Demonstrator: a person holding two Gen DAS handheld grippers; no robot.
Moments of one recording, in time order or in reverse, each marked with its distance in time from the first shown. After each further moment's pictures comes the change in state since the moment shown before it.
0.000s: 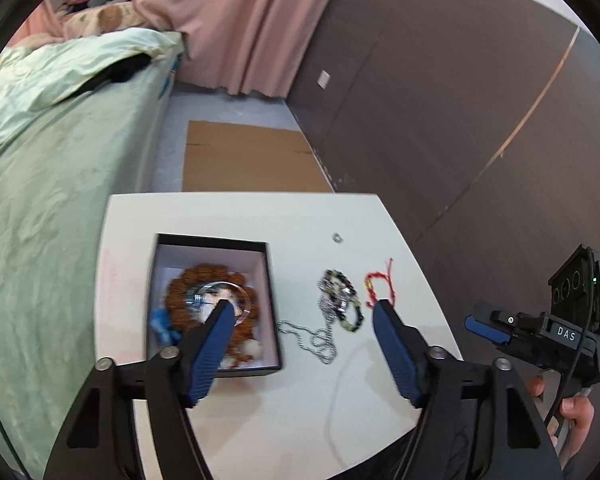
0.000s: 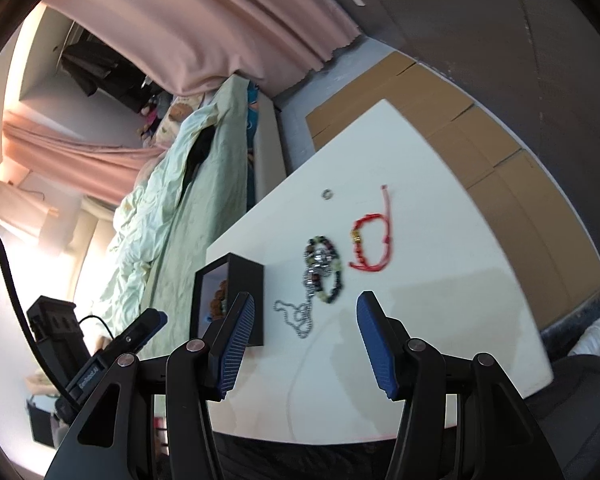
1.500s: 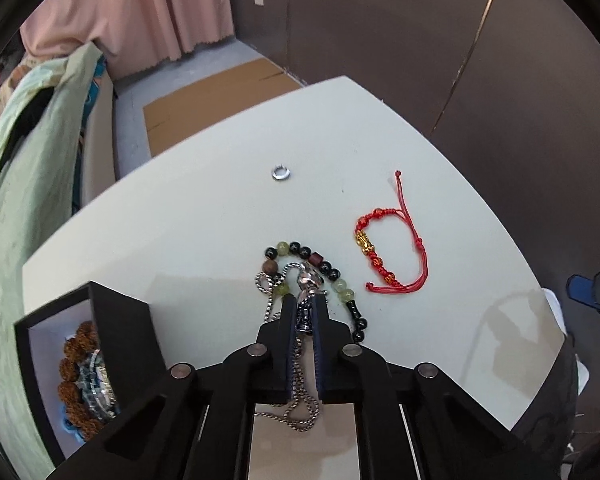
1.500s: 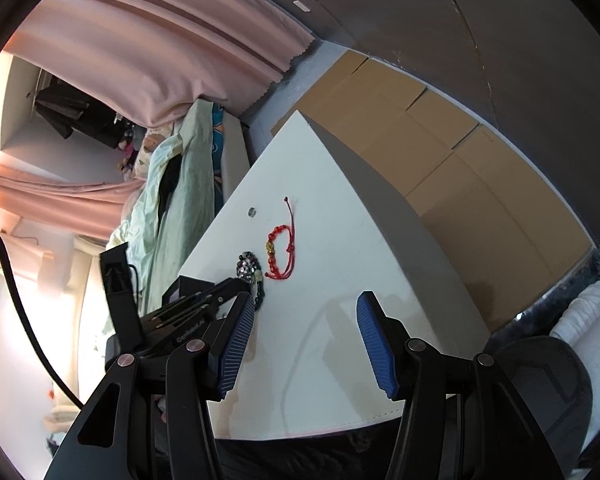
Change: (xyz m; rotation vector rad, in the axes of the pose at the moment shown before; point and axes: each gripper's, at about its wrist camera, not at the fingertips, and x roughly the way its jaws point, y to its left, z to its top) left arm 0.149 -0.075 -0.002 0.365 0.275 0.177; right arm -0.012 -0.073 0.001 0.134 -0.019 -0.014
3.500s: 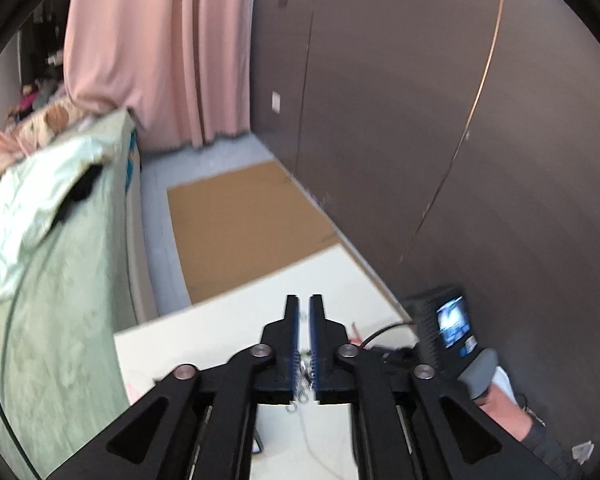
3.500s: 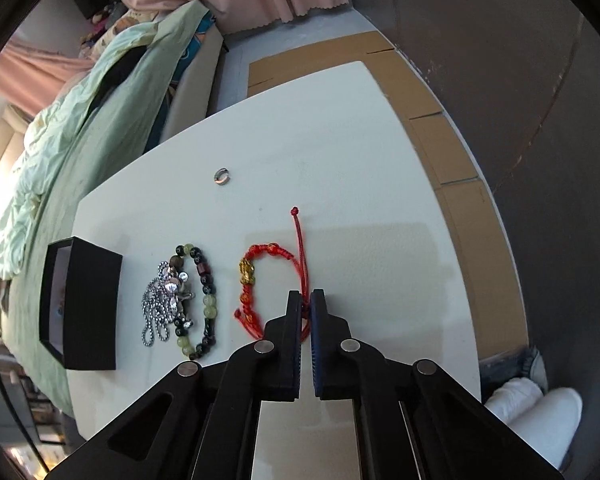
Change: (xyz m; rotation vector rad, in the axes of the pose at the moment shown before) left arm -0.176 0.031 0.046 -0.080 -0.286 -0.055; right arm 0.106 0.057 0.032 -0.358 0.168 -0.350
